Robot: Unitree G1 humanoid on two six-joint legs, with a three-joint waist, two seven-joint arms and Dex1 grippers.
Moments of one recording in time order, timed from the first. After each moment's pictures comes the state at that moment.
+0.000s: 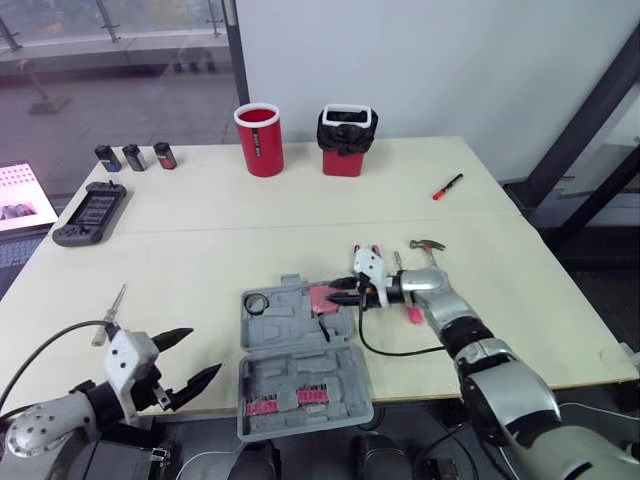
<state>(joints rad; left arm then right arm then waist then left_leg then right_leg) 0.36 0.62 0.33 -0.27 -0.44 0.11 -0.91 -0.82 -0.33 0.17 0.91 0.02 -0.11 1.14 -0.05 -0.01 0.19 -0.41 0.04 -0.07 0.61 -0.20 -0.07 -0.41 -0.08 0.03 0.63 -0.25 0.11</state>
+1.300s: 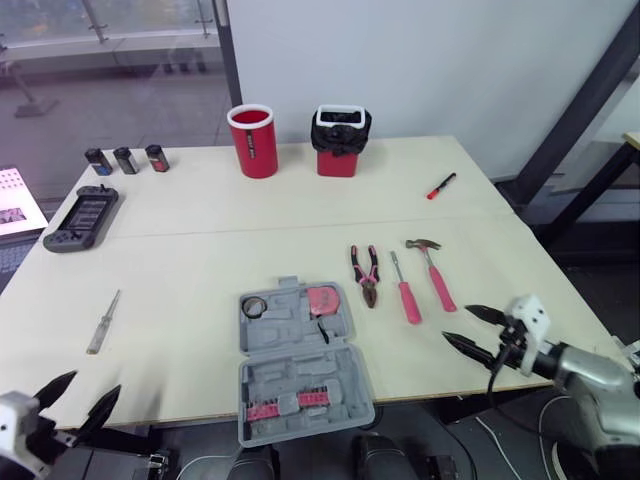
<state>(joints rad) 0.45 0.53 0.60 0.12 -0.51 -0.16 -0.94 -0.08 -0.66 -0.22 0.19 0.34 0.13 1.05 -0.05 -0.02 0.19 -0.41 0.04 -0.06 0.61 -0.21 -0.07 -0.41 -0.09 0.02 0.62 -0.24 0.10</state>
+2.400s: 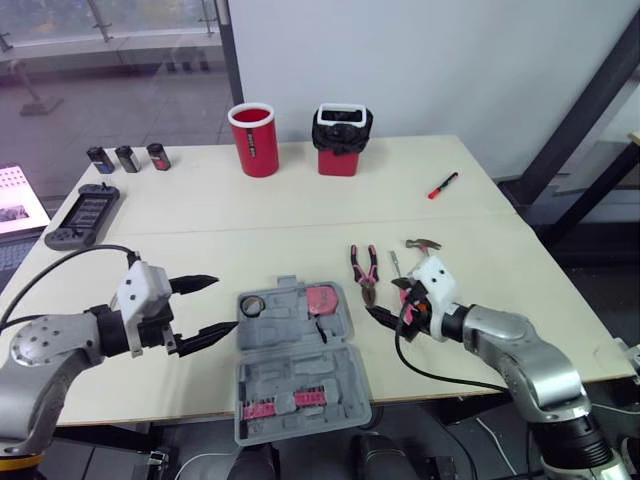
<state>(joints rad) 0.02 0.83 0.26 -0.33 -0.55 0.33 -1.03 -0.22 -0.51 0.05 -0.33 0.29 0.74 0.56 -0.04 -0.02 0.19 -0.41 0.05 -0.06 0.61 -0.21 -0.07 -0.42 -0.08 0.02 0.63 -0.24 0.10</state>
